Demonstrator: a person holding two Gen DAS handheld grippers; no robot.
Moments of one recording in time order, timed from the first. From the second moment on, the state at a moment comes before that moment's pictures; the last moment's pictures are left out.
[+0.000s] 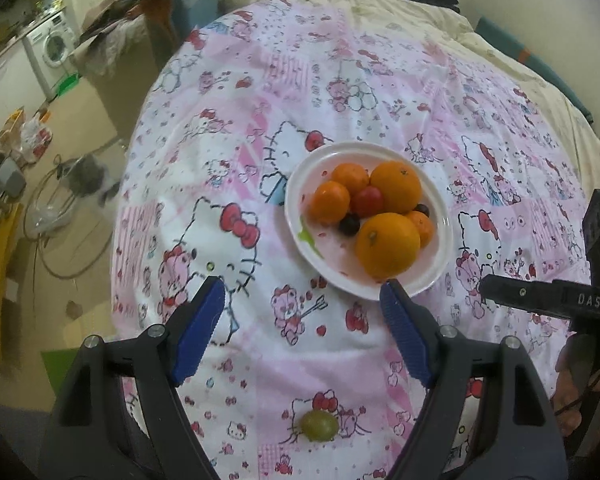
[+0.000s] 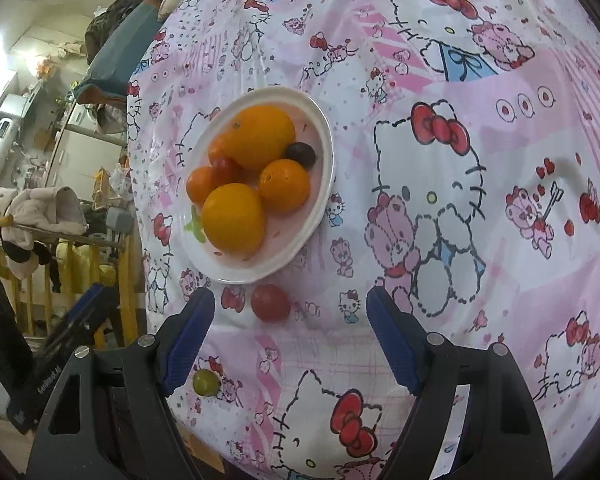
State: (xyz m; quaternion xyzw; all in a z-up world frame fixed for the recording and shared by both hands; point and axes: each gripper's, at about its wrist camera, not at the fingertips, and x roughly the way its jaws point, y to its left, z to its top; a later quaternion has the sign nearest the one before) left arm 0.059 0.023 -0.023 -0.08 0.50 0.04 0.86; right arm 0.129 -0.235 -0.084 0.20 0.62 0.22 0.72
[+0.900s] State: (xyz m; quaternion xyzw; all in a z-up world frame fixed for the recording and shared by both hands) left arm 0.008 0.023 -0.068 -0.06 0.57 0.00 0.82; right arm 0.120 -0.123 -0.123 -0.03 0.66 0.25 0.70
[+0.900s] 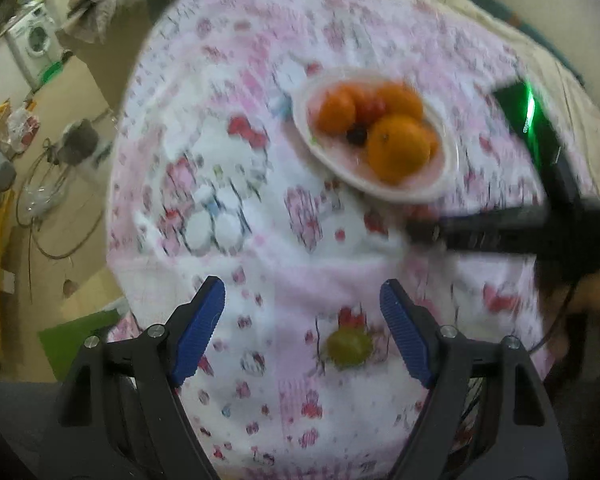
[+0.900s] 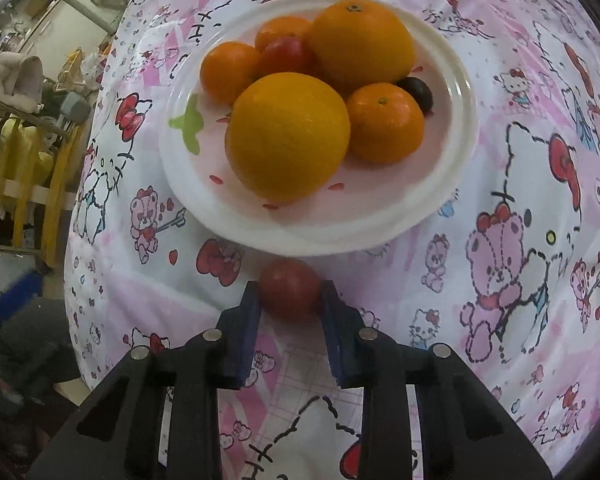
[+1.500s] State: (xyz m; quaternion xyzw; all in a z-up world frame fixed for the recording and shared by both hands) left arm 0.005 -0.027 -0.113 0.02 0.65 -0.05 0.76; right arm 0.108 -0.197 -0.090 0.04 0.64 0.26 0.72
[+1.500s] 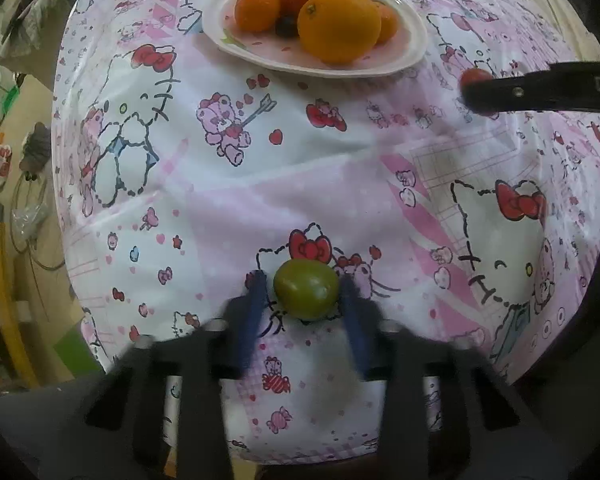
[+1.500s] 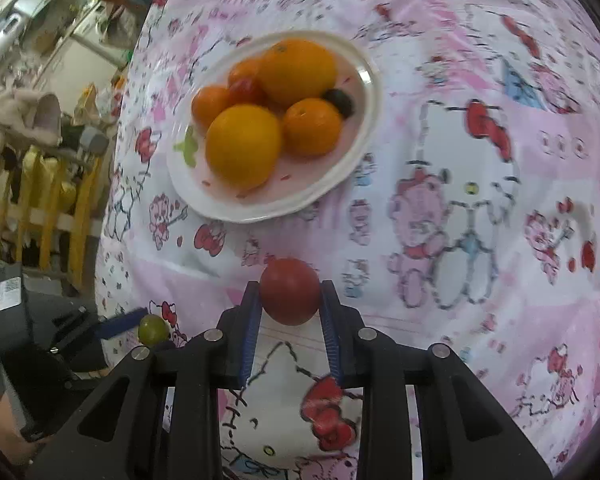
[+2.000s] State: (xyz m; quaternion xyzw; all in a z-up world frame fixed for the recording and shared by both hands) left arm 0.067 -0.013 -0.040 0.01 0.60 -0.04 0.80; right arm 0.129 -0.224 -0.060 0.12 0.61 0.25 0.74
